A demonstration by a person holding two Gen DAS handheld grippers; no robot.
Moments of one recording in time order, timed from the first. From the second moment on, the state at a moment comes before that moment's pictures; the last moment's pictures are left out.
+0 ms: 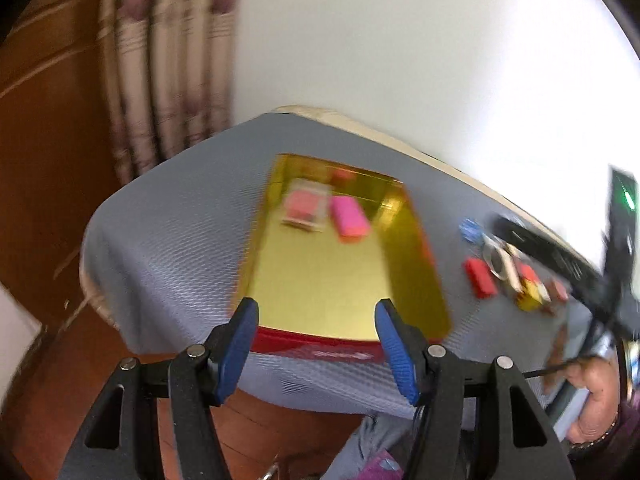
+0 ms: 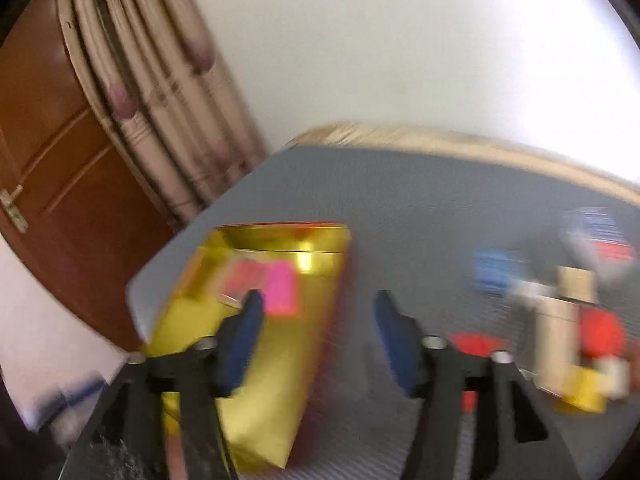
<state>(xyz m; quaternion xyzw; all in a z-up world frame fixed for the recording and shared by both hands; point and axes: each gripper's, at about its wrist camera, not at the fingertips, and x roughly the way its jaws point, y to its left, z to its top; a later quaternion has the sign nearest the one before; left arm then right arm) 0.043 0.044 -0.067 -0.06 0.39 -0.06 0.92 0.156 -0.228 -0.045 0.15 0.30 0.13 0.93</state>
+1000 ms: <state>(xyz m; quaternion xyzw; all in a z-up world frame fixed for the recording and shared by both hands) 0.179 -0.192 -0.134 0.05 0.54 -0.20 0.82 0.084 -0.521 -0.158 0.25 0.33 -0.16 0.90</state>
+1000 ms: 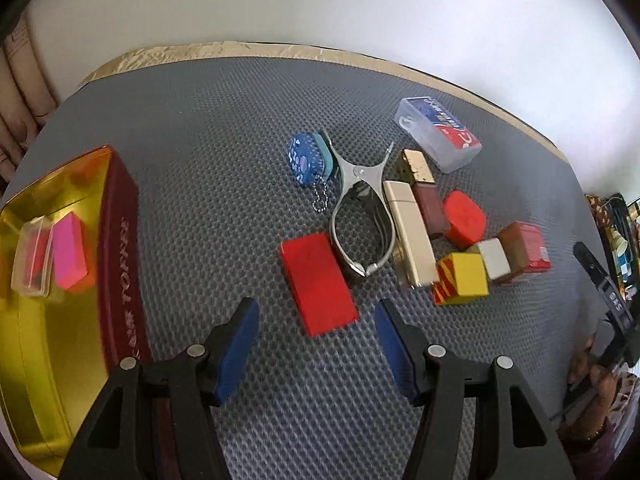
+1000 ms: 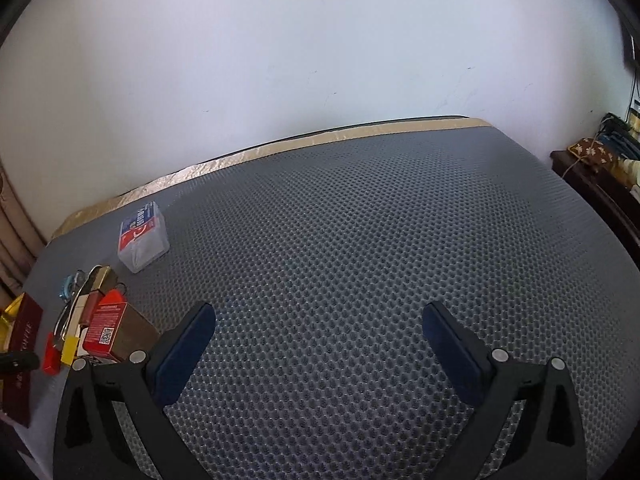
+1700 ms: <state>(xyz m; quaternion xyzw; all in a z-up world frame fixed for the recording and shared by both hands) 0.171 -0.199 -0.154 0.06 0.51 -0.19 0.84 0.092 -0.509 -0.154 0.28 0.32 -0.02 0.90</state>
